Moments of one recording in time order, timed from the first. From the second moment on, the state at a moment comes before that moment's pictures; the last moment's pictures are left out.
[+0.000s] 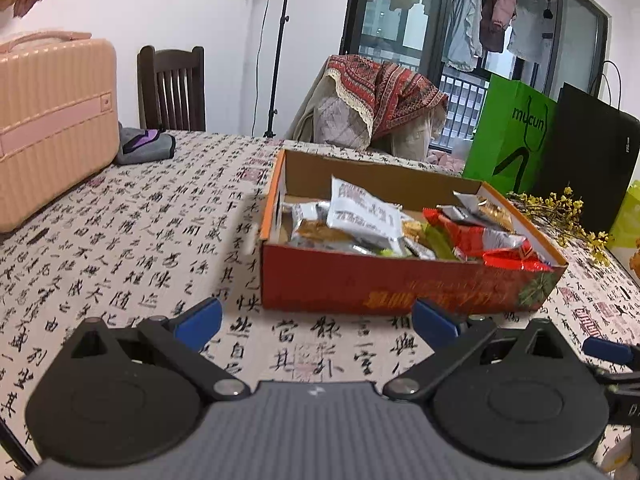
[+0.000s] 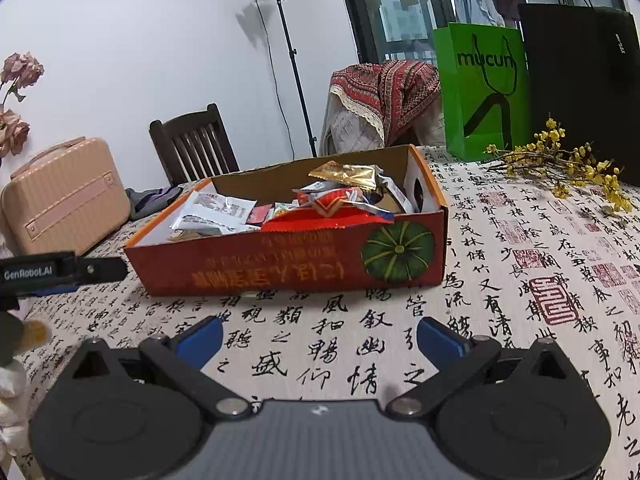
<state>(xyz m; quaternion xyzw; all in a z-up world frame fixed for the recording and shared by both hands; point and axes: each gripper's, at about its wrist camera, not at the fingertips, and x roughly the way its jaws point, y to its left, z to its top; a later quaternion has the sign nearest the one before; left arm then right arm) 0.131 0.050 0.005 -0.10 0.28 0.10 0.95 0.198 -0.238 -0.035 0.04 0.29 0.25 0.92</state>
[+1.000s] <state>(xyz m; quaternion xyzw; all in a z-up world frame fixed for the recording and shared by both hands) 0.125 0.059 -0.022 -0.11 0.28 0.07 0.95 0.197 -0.226 -0.044 0.02 0.29 0.24 0.93</state>
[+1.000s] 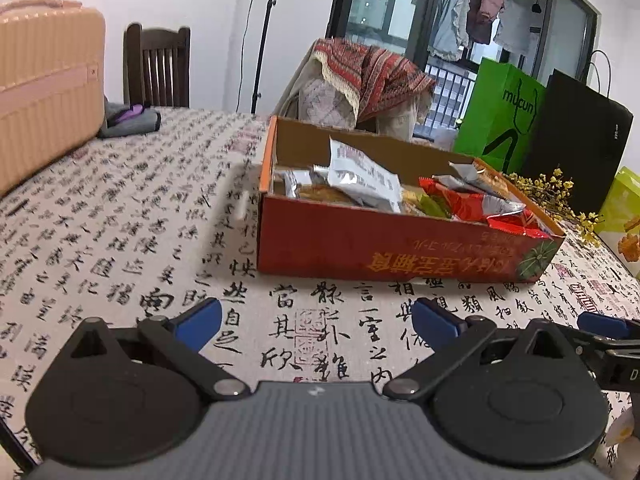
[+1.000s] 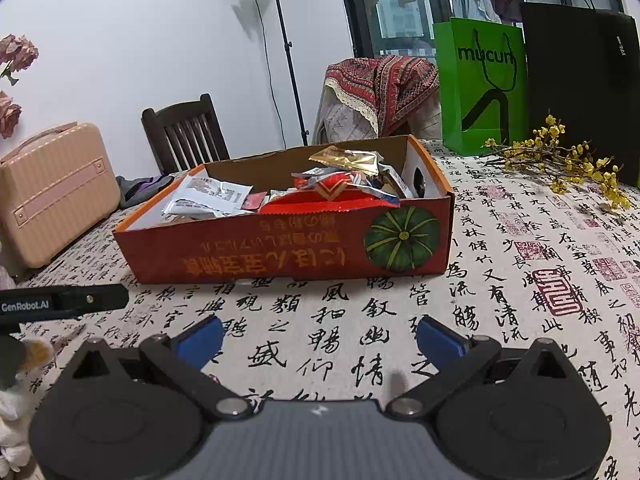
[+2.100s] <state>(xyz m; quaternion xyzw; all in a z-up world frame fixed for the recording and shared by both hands) 0.072 0.045 0.000 -0.07 0.24 0.05 0.97 0.156 -0.234 -0.019 0.01 0.26 0.23 0.94</state>
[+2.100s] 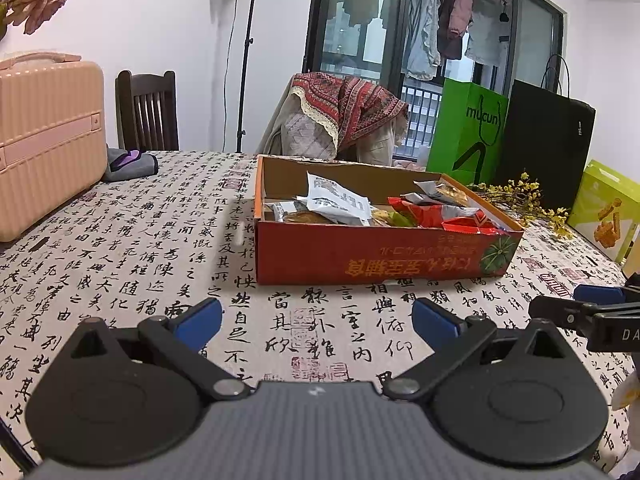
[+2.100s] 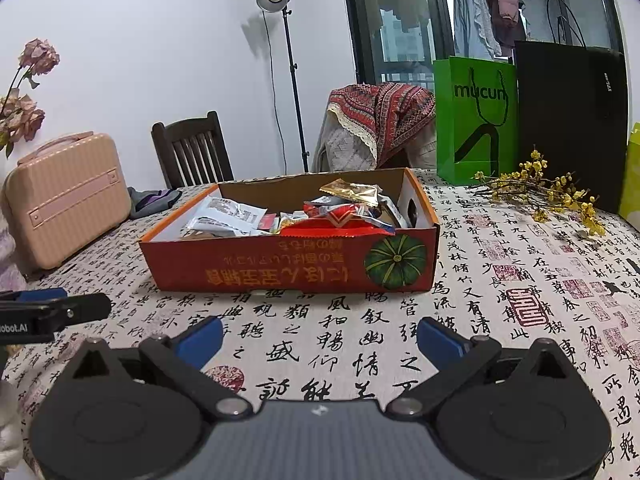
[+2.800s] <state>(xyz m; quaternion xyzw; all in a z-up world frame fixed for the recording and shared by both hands) 0.077 0.041 -0.004 -0.07 0.26 0.05 0.96 0.159 -0.234 -0.027 0.01 0.27 0.23 0.93</state>
